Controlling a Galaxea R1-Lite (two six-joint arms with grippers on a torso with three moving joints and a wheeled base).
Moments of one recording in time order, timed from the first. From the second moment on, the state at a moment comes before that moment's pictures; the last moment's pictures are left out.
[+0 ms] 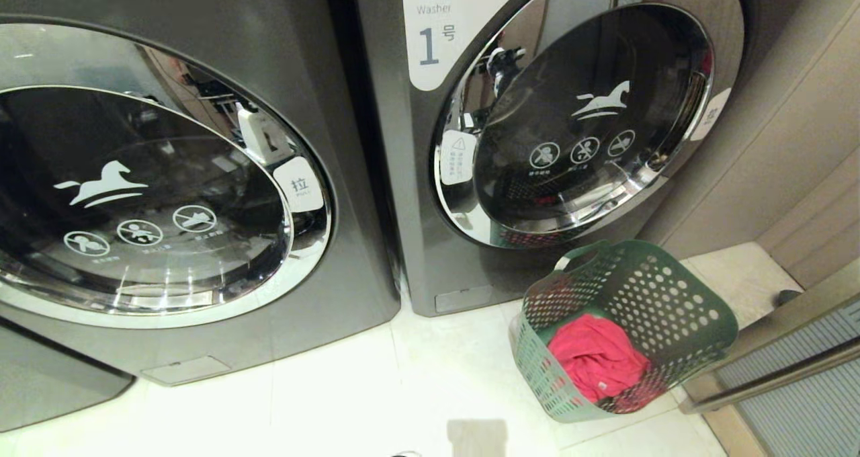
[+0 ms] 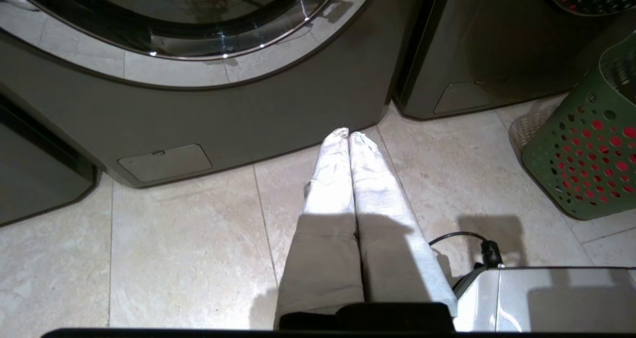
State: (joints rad) left arm 0.00 0.00 0.00 0.00 0.00 0.00; right arm 0.00 0.00 0.00 0.00 -0.03 0.06
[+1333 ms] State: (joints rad) left arm 0.00 0.00 0.00 0.00 0.00 0.00; right arm 0.00 0.00 0.00 0.00 -0.03 0.06
